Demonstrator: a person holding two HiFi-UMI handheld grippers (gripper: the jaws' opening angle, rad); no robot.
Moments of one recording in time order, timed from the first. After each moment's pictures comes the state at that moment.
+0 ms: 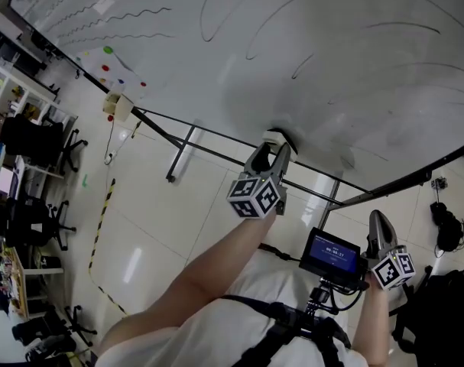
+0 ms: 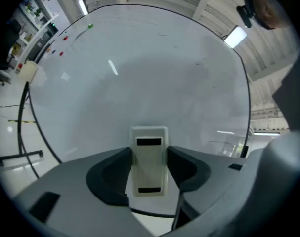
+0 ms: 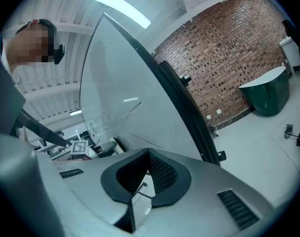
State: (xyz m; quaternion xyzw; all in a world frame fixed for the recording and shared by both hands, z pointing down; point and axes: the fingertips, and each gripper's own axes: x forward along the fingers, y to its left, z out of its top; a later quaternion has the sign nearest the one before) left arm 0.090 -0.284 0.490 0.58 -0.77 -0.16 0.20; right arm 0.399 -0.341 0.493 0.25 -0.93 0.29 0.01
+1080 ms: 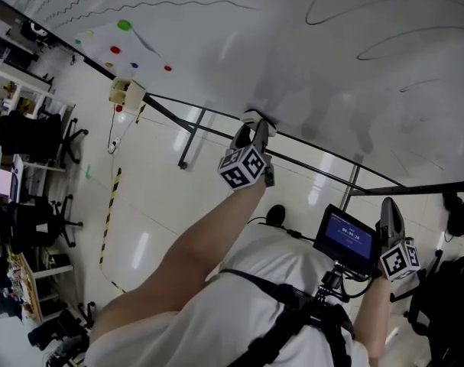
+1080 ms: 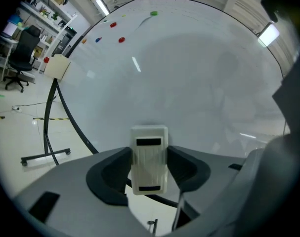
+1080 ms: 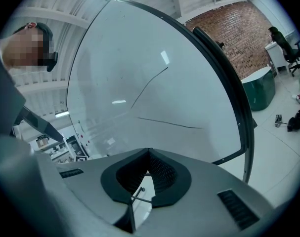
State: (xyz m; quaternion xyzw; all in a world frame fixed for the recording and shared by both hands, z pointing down) left arm -0.145 -0.202 0.582 0.48 -0.82 -0.16 0.27; right arm 0.264 -0.291 0.512 0.32 -0.90 0.30 0.00
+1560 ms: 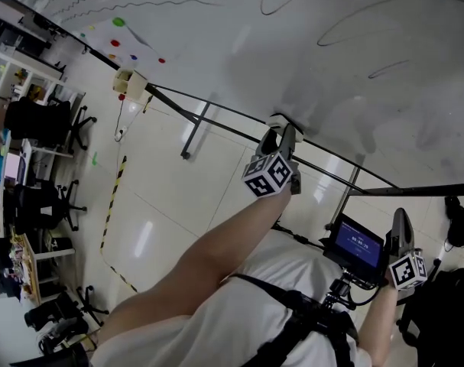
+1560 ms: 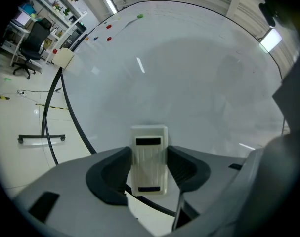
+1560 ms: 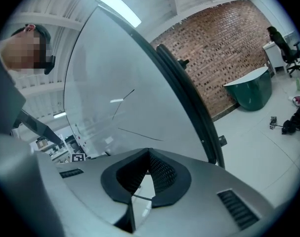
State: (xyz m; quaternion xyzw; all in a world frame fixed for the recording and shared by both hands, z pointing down) left arm -0.030 -0.249 0.573 0.46 -0.81 -0.21 0.28; right arm 0.354 -0.336 0.520 0.32 -0.89 0.31 0.02
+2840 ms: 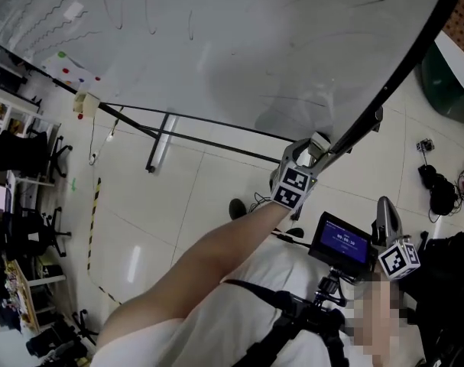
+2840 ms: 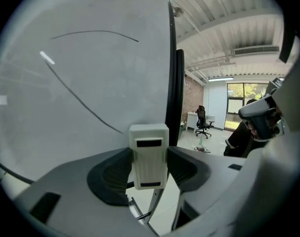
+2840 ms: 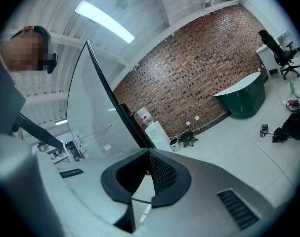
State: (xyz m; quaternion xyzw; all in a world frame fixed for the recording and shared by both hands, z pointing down) left arm 0.379 -0.386 0.589 0.75 -0.63 0.12 0.15; right arm 0.590 -0.370 0.517 0.32 -0.89 0.31 -0.02
